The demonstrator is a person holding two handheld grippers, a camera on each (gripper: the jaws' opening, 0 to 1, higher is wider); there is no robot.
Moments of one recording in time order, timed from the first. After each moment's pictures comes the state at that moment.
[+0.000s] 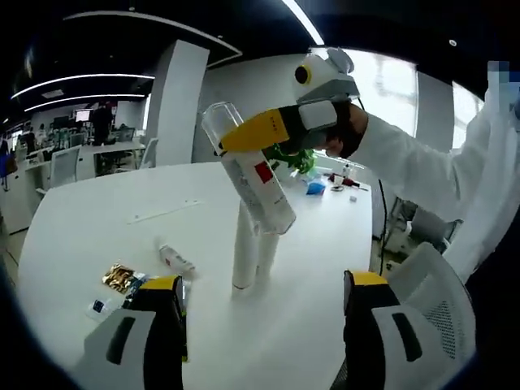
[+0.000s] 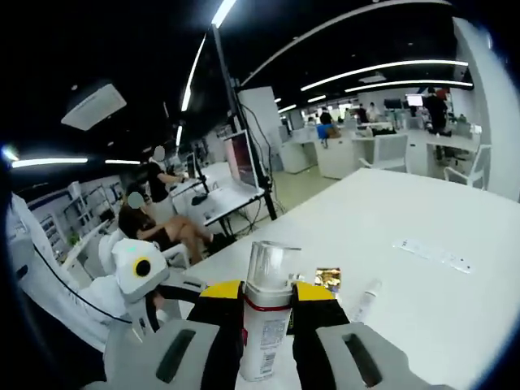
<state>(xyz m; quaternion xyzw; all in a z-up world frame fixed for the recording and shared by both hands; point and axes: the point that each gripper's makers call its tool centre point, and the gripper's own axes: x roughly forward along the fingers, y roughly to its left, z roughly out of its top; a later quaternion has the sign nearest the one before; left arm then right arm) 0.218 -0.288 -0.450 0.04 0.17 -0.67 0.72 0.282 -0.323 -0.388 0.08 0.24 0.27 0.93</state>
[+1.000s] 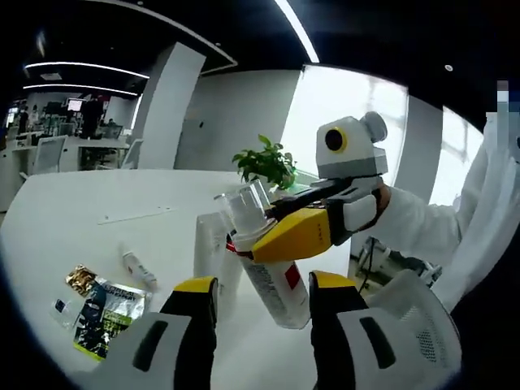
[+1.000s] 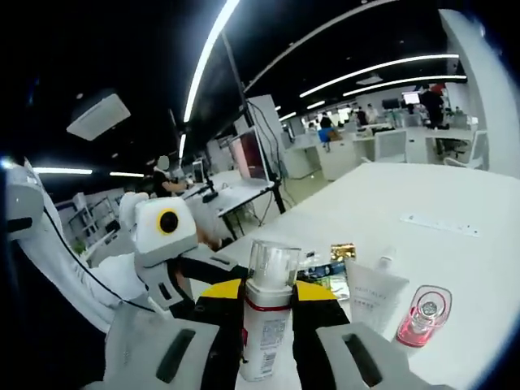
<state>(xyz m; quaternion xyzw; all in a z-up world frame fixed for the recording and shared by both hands) 0.188 -0.318 -0.443 -0.02 0.18 -0.70 0.69 0.215 -0.308 -0.419 0.11 0.20 0.28 0.93</state>
